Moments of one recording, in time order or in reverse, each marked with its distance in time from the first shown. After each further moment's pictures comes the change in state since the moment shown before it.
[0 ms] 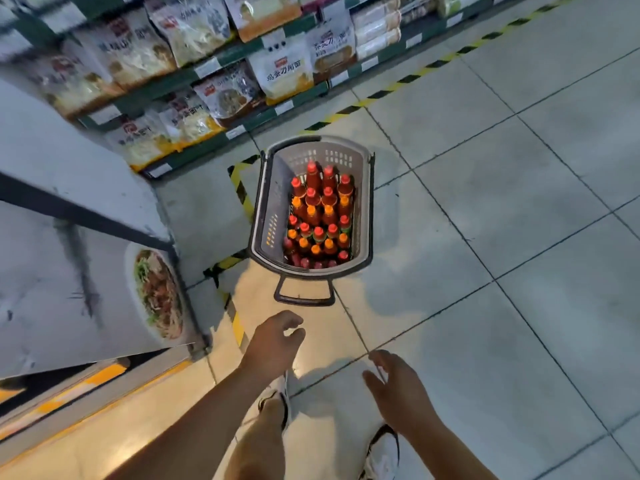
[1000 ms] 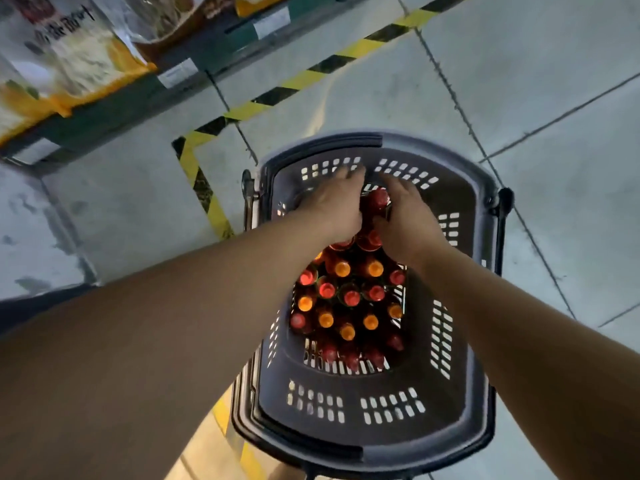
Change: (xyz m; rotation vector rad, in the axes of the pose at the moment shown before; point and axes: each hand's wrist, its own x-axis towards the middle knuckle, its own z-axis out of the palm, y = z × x) left_hand 0.611 0.111 -0.073 0.573 -0.208 0.333; right_hand 0.602 -0.246 -0.053 -0.268 0.193 -0.116
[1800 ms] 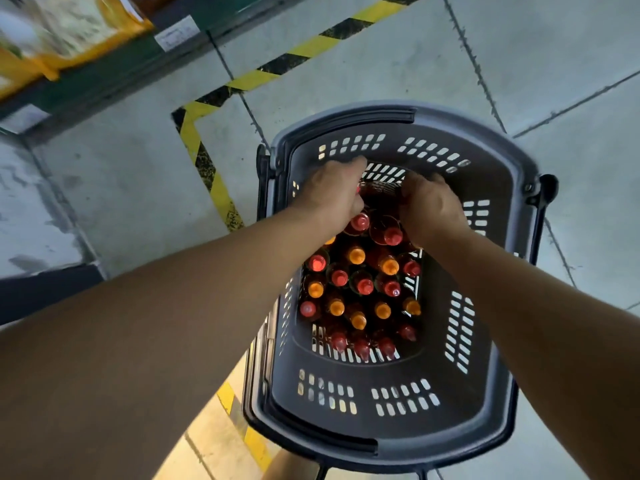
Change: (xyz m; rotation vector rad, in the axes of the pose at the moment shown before) left_hand -0.007 -0.039 0.015 -0.069 0.182 0.078; right_hand 0.030 0.025 0.030 -0.305 0.032 0.053
